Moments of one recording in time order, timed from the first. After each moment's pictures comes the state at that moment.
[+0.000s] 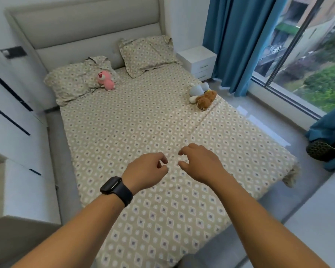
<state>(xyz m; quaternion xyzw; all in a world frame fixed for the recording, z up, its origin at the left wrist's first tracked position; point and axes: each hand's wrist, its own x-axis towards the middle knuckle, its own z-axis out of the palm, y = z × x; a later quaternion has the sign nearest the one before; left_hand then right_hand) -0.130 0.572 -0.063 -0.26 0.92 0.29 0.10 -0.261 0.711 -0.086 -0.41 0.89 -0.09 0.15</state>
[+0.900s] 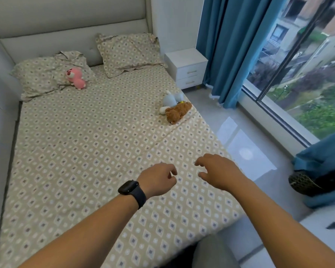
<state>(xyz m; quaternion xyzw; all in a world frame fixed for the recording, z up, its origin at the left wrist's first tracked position) -0.531 0.766 -0.125 -0.24 0.91 0.31 0.14 -0.692 0.916 -0.112 -0.47 0.86 0.04 0.21</state>
